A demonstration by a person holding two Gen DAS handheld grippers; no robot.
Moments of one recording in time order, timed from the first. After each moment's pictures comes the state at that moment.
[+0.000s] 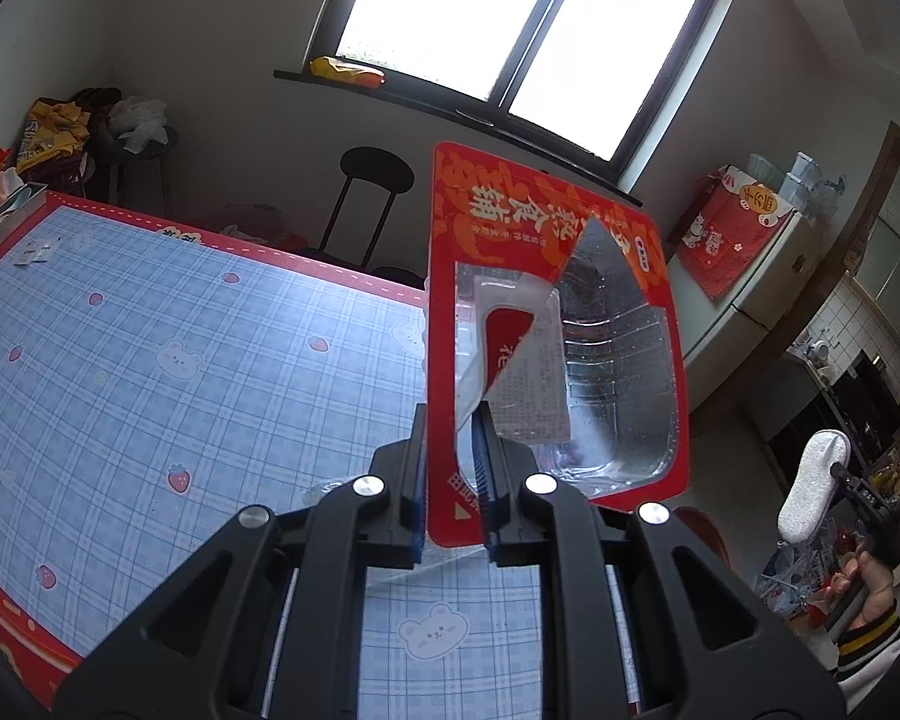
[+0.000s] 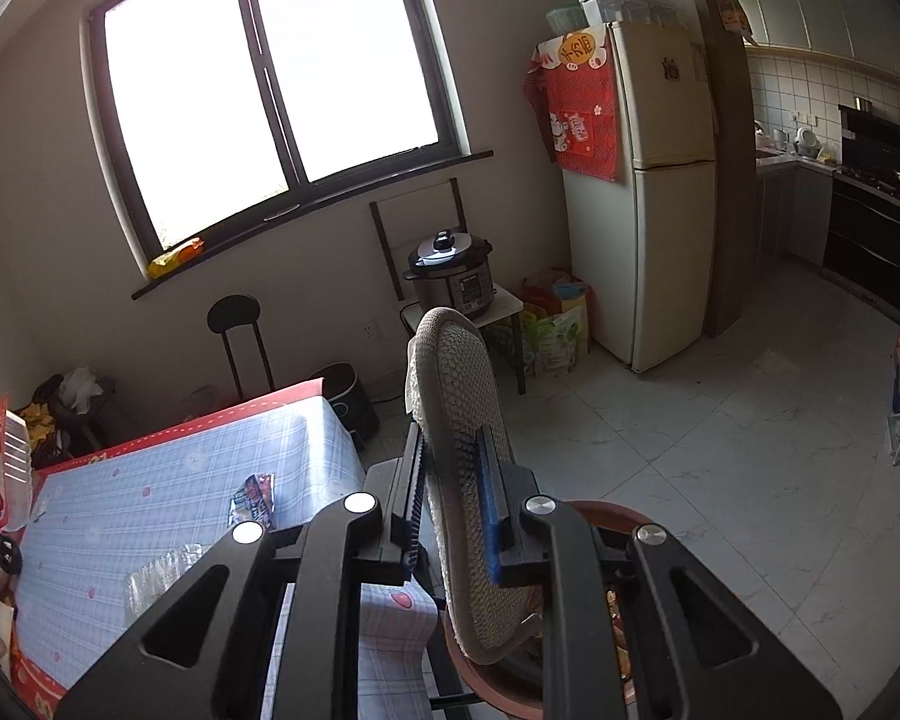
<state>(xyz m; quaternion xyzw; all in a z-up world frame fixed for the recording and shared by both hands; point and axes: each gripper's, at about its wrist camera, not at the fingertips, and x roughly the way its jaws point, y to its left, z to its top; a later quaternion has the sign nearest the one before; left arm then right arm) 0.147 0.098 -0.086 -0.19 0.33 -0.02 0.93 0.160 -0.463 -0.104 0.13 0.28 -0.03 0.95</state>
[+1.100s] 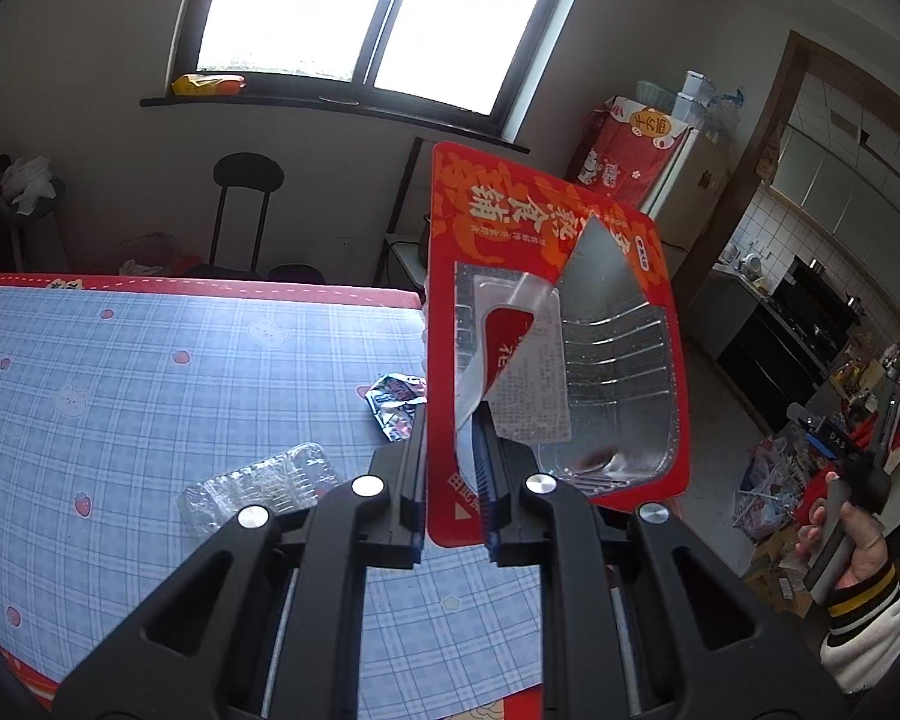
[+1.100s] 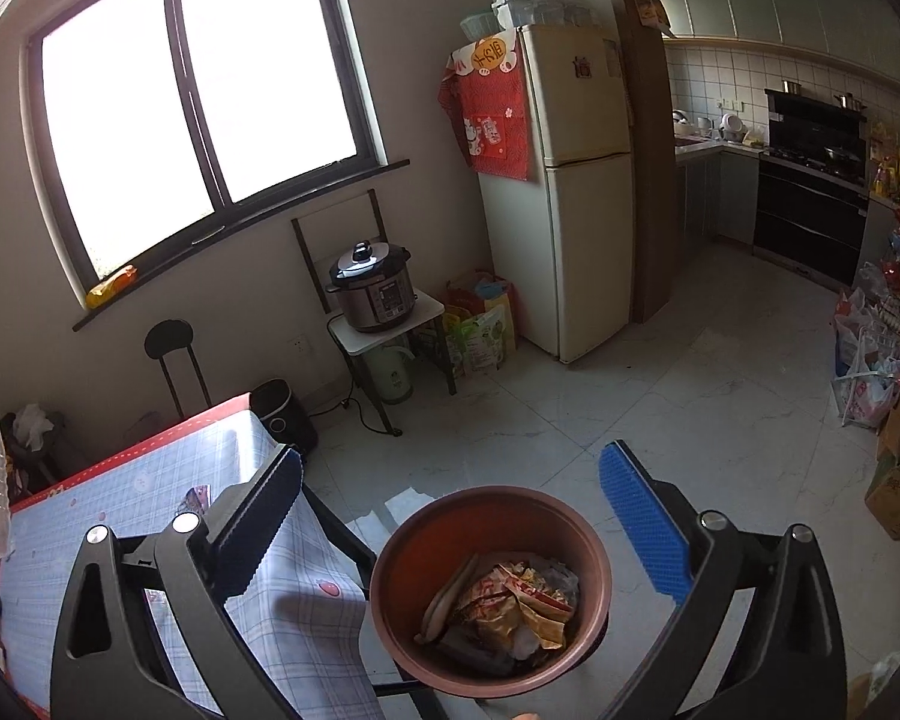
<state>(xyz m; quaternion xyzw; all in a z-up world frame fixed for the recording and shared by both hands) 0.143 -0.027 -0.063 -0.11 0.34 -0.15 0.92 0.106 -0.498 -0.098 0.14 0.28 -0.13 0.94</state>
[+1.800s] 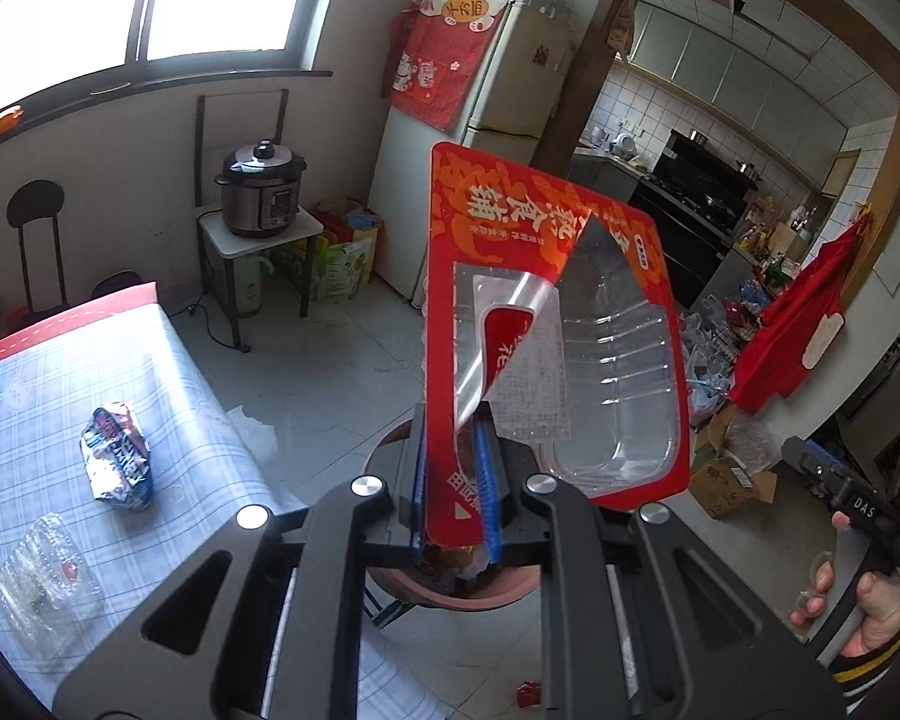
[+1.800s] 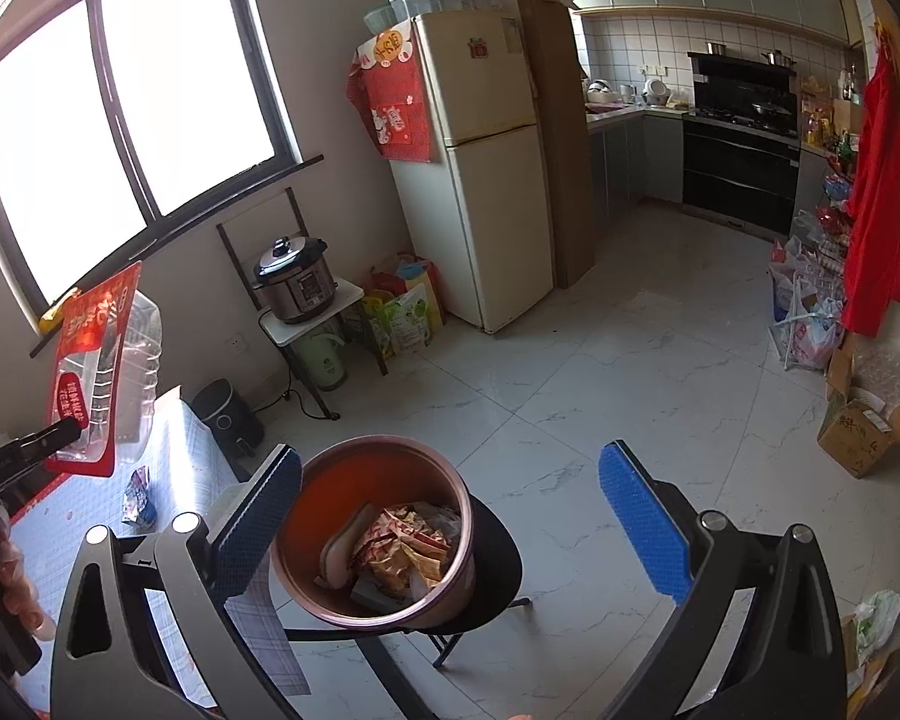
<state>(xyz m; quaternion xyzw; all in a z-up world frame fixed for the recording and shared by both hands) 0.210 -0.310 -0.100 -0.02 0.38 -0.32 0.87 0.004 -0.589 -0.115 0.18 0.30 -0.20 0.92</state>
